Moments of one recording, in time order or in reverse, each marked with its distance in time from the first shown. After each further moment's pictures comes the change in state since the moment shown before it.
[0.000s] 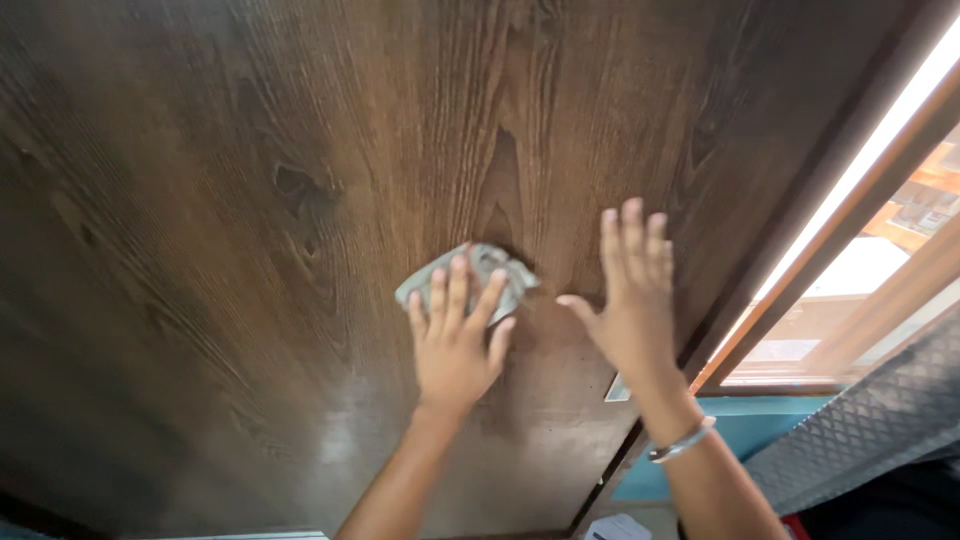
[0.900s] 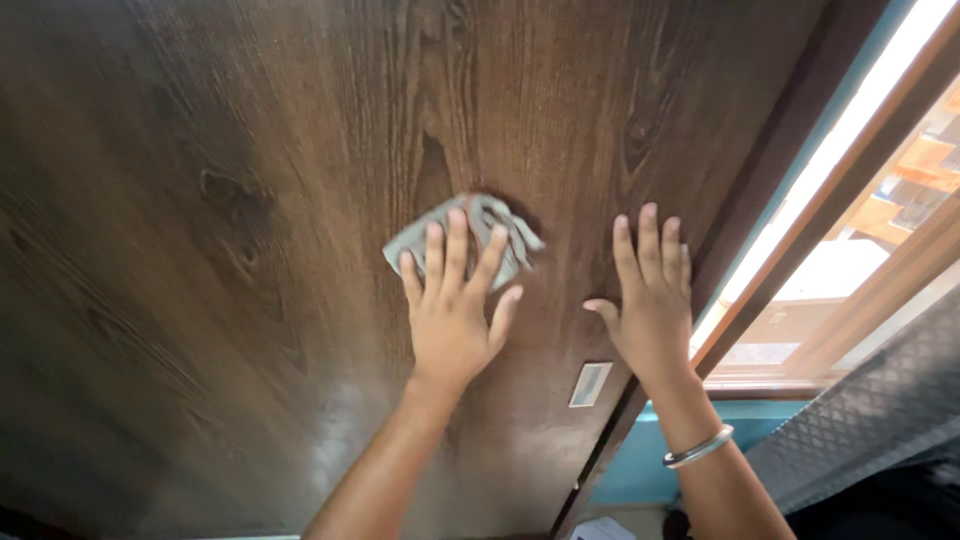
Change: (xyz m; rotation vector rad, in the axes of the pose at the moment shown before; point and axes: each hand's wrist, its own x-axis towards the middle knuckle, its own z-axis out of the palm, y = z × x) left_hand 0.056 0.065 -0.004 -0.050 0.075 0.042; right_hand -0.009 0.075 -0.027 -0.147 -0.092 0.045
